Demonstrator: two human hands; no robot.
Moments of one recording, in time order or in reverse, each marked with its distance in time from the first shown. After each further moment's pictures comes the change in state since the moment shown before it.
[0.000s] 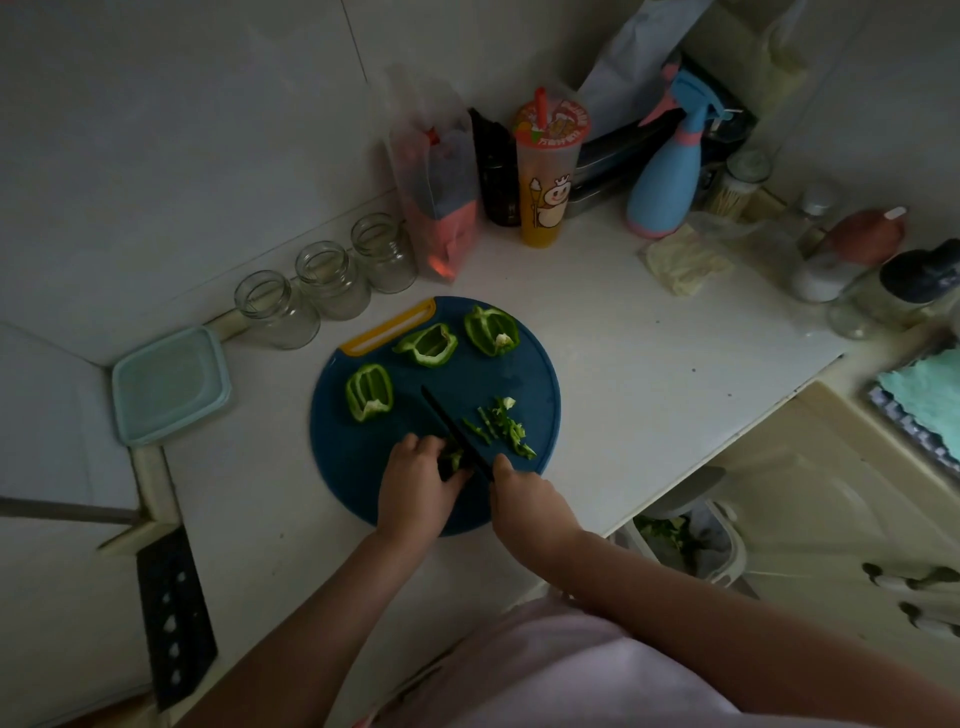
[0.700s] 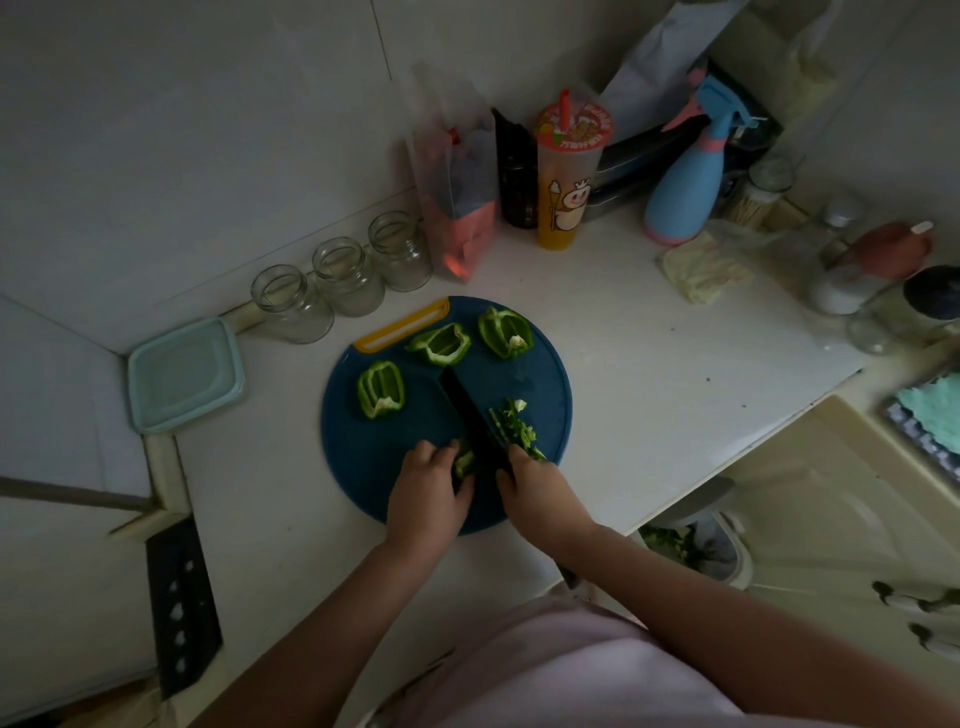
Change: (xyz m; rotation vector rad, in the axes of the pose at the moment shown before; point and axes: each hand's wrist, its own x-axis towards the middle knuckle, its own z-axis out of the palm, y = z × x) left_hand -0.012 -0.002 0.001 0.082 -0.026 0.072; right_hand 0.009 0.004 -0.011 0.200 0.042 -0.014
